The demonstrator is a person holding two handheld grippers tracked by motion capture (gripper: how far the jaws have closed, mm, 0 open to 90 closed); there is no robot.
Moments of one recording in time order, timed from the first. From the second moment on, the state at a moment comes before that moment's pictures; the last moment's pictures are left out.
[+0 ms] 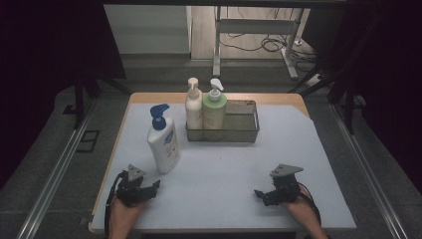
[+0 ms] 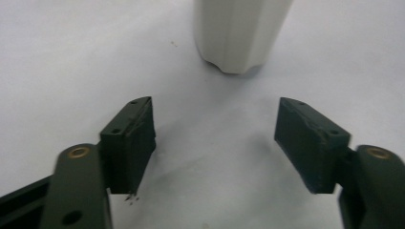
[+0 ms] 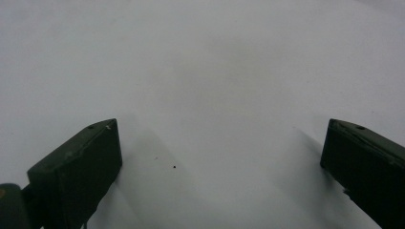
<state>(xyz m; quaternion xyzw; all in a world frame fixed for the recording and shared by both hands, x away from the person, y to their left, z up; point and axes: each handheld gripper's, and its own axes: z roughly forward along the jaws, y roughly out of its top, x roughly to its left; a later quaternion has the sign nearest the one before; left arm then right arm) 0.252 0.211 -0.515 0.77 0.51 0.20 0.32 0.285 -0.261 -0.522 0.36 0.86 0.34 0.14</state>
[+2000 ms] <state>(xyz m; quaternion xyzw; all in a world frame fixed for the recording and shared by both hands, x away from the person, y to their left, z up) 0.337 0.217 -0.513 0.76 0.52 0.14 0.36 0.285 -0.261 -0.523 0.36 0.86 0.34 0.14</state>
